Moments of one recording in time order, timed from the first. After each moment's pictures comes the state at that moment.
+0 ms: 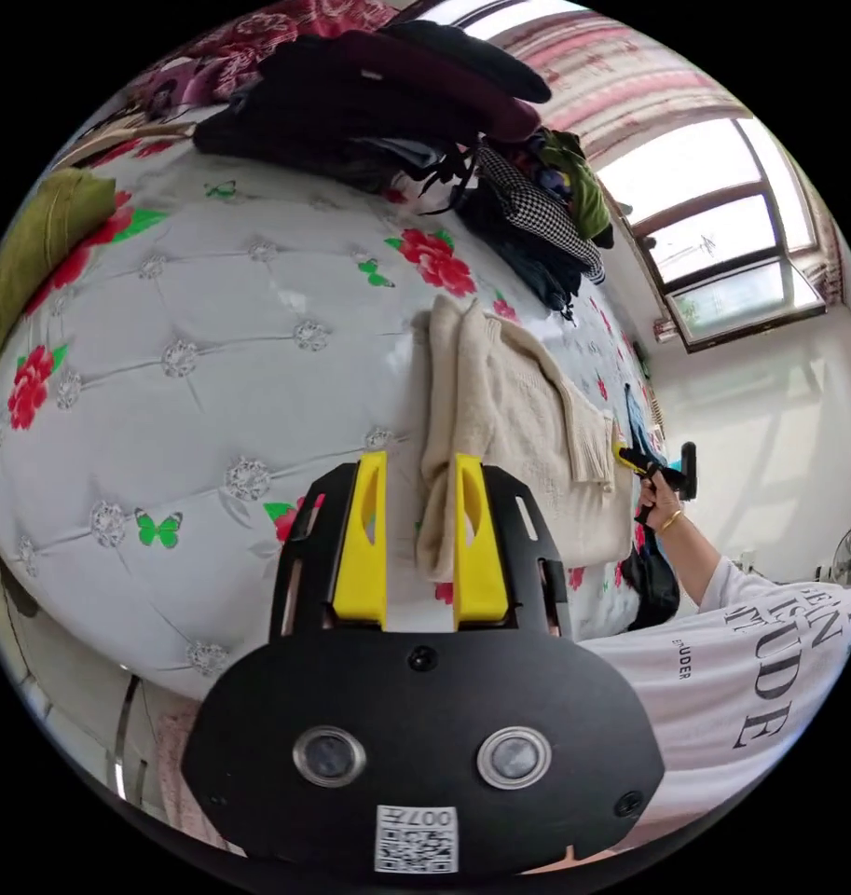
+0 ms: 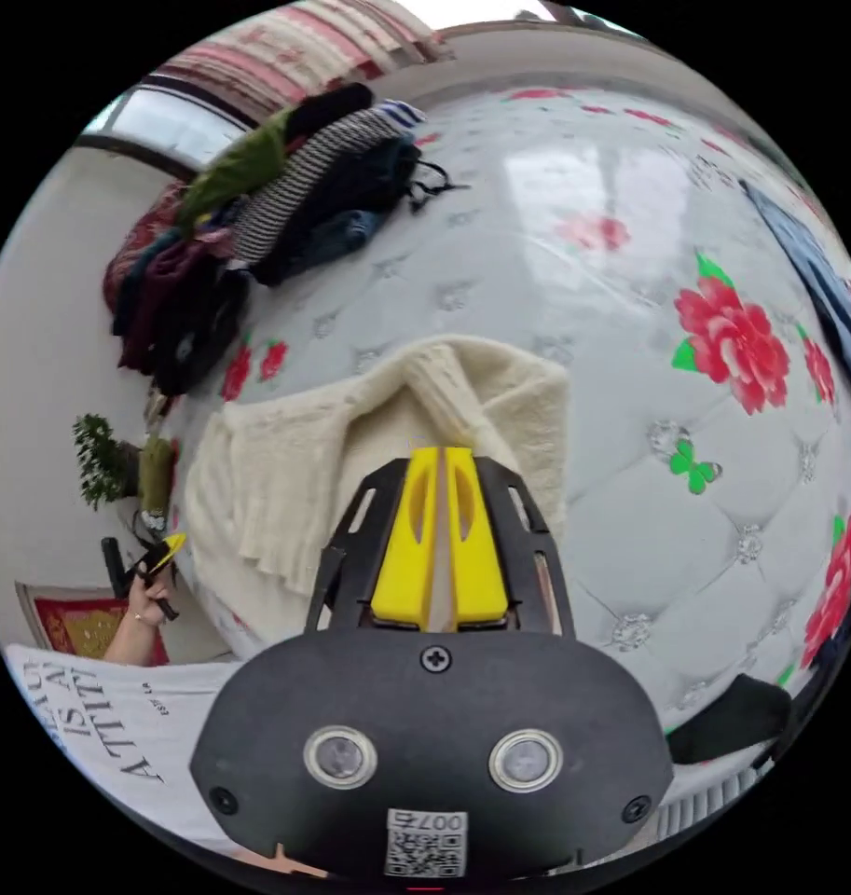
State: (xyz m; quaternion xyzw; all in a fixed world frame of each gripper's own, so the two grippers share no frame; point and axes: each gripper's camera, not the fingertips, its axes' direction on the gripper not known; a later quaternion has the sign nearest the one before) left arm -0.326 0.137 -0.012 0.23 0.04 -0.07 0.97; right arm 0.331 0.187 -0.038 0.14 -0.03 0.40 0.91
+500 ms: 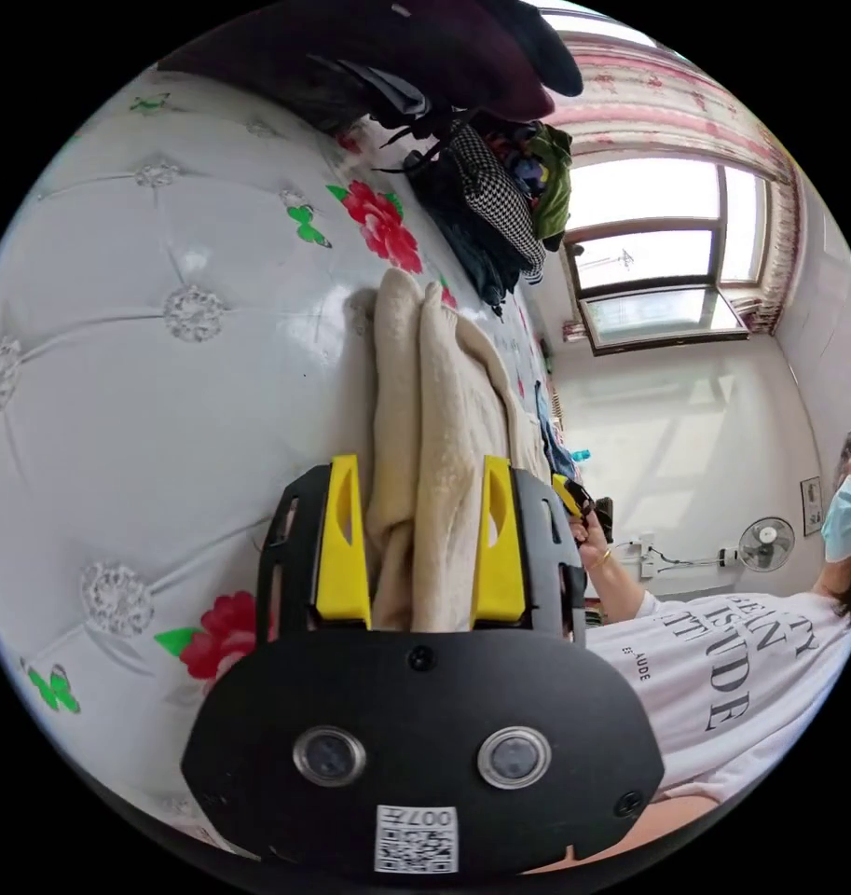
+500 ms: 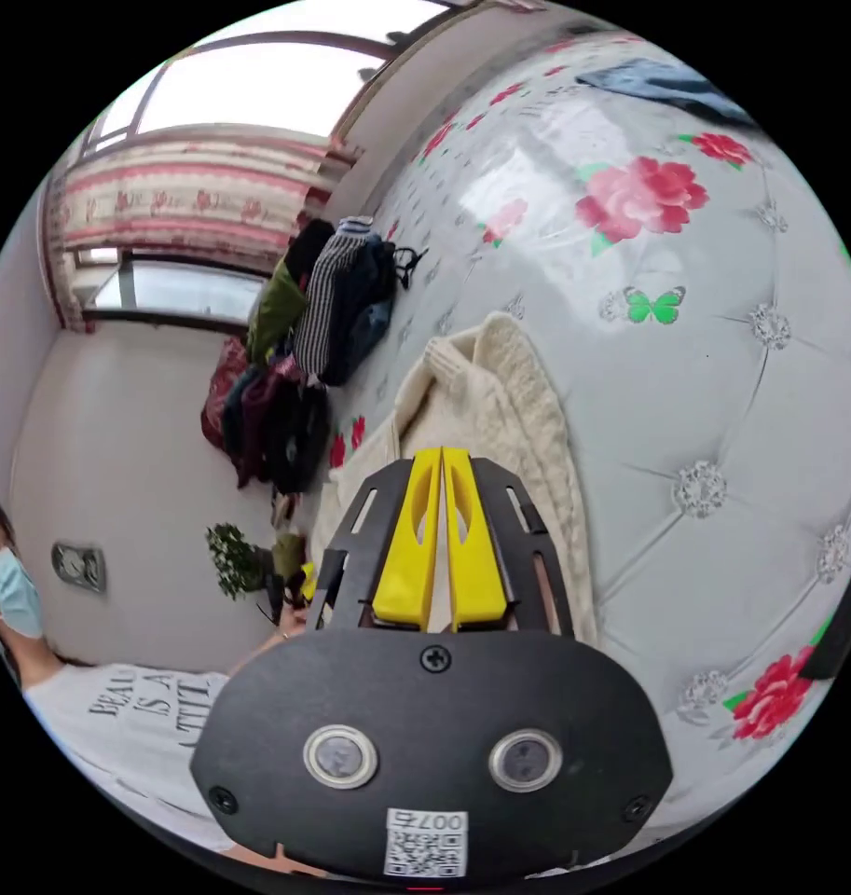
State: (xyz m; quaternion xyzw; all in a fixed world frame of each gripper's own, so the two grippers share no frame) left arm -0.380 0.062 0.015 0.19 0.22 -0.03 0.96; right arm 0.285 0.347 -0.063 0.33 -0.20 0.47 0.79
